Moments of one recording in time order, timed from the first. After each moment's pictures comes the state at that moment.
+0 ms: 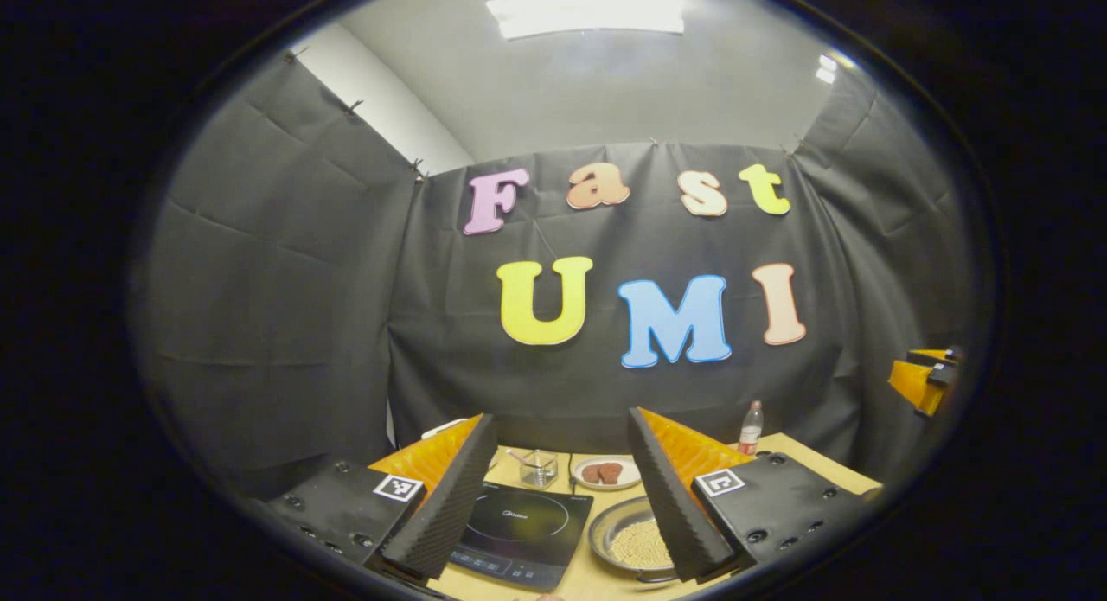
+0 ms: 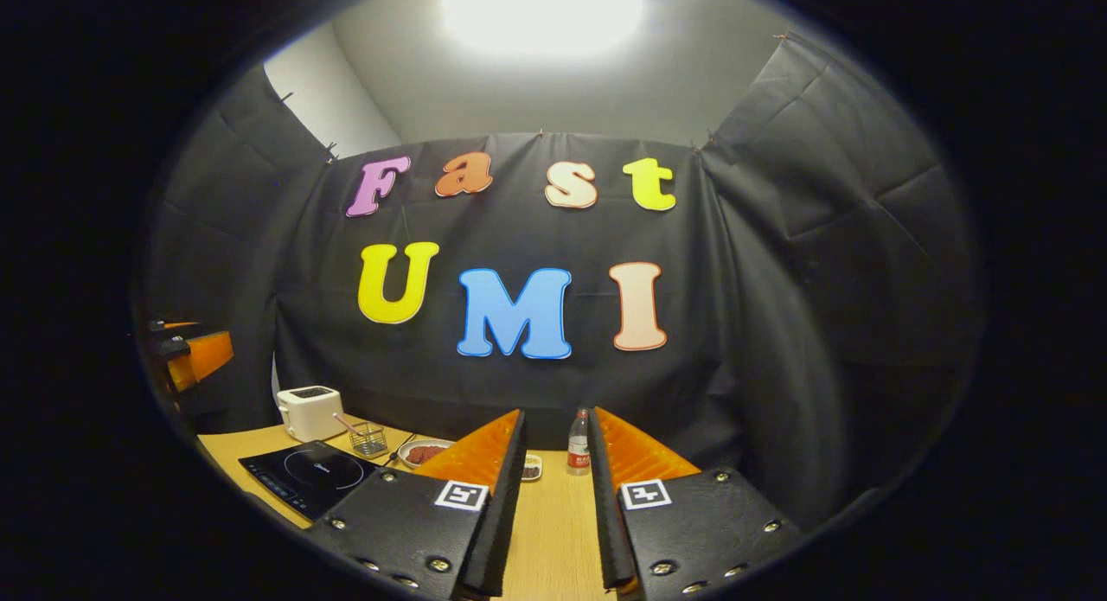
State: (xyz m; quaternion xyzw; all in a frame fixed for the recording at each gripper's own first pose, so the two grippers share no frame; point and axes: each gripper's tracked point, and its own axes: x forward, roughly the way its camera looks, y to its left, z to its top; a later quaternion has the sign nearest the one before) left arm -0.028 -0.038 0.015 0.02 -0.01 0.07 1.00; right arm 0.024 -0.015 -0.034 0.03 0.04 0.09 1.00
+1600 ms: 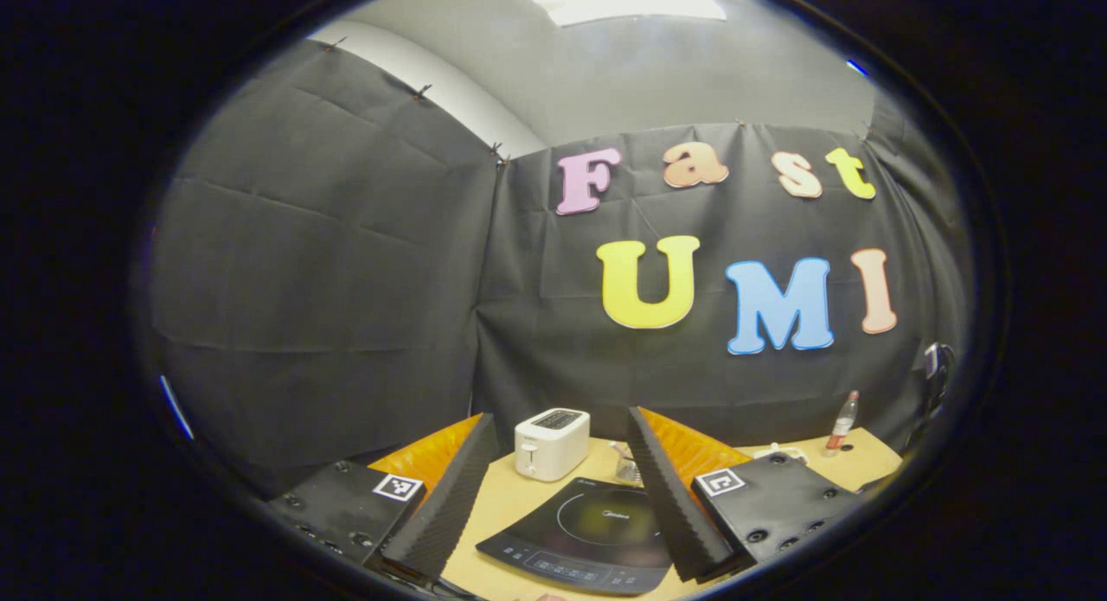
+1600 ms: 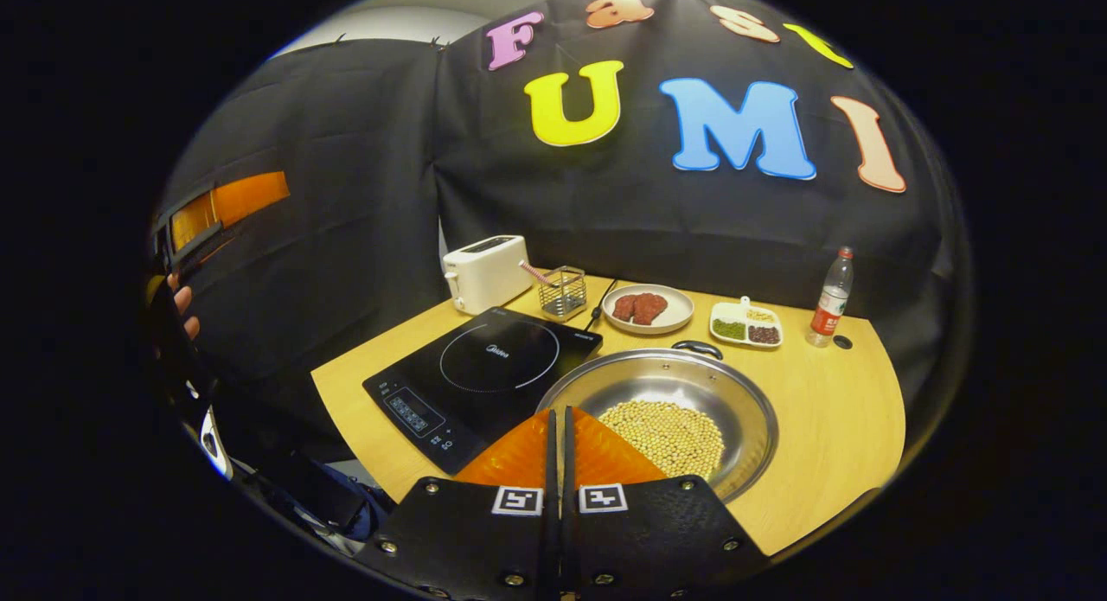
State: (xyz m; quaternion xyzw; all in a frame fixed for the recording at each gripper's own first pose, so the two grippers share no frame) left arm -0.009 0.128 -0.023 0.00 0.01 0.20 0.98; right arm -0.009 0.253 -0.215 0.00 0.31 0.38 0.87
